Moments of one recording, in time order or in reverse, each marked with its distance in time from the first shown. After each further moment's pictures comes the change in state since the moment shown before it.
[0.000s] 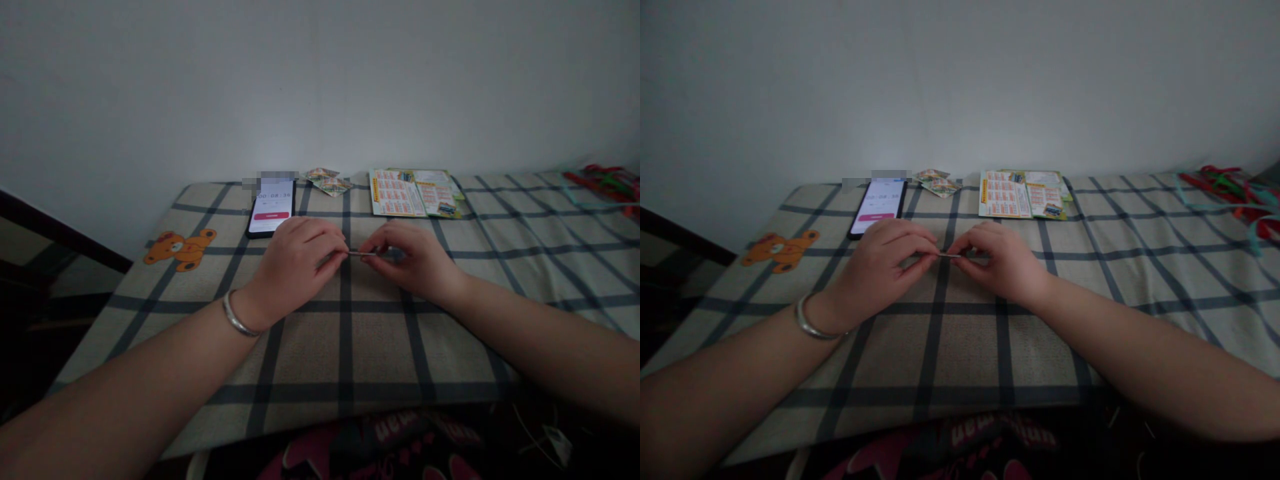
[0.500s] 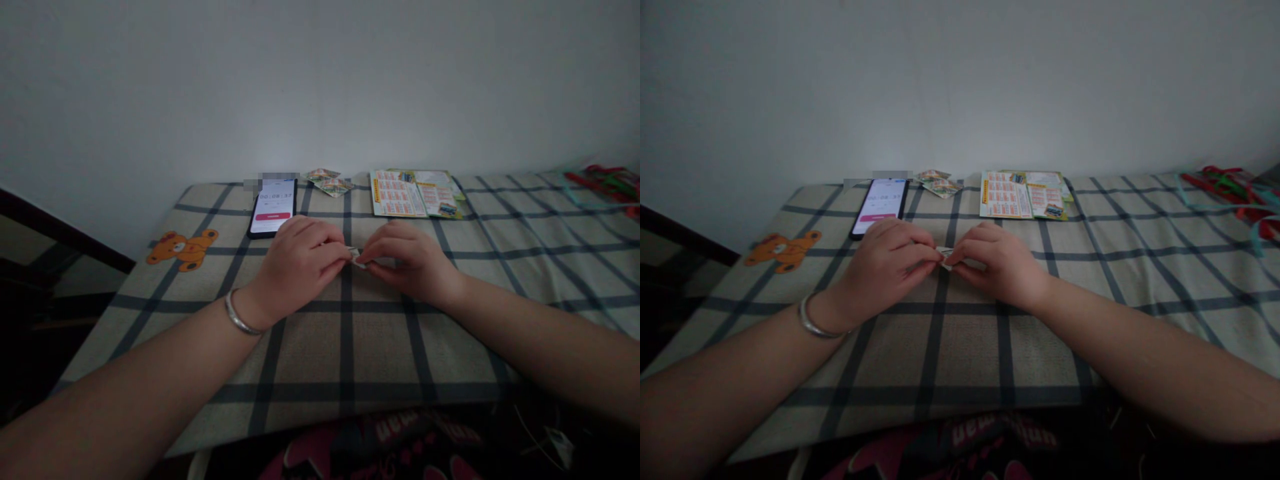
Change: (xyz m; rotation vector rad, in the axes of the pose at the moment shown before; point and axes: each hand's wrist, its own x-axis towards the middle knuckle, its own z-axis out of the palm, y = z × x) left_hand 0.000 -0.001 0.000 0.077 0.021 0.101; right_hand 0.000 0.001 0.000 -0.029 -0.048 -0.162
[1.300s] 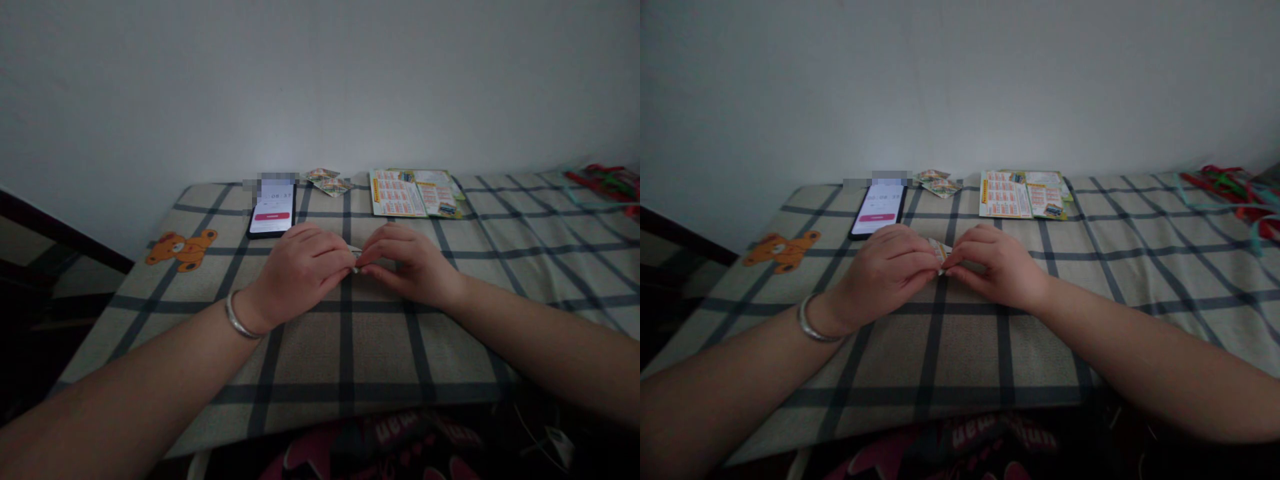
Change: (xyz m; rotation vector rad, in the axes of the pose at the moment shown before) left_hand -0.002 0.003 -0.001 -0.047 0.020 0.101; right_hand 0.002 -0.003 -0.003 0.081 -0.033 0.000
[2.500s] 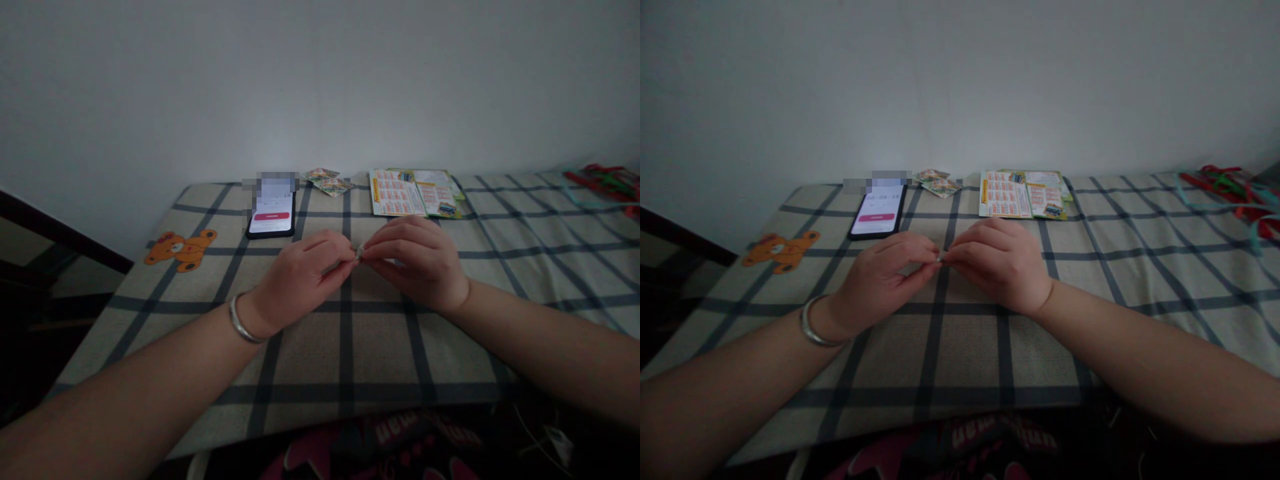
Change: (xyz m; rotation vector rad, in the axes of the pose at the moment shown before) left_hand 0.002 0.009 0.003 -0.206 0.109 -0.099; right_hand -0.002 -0.004 -0.002 -0.280 0.232 -0.182
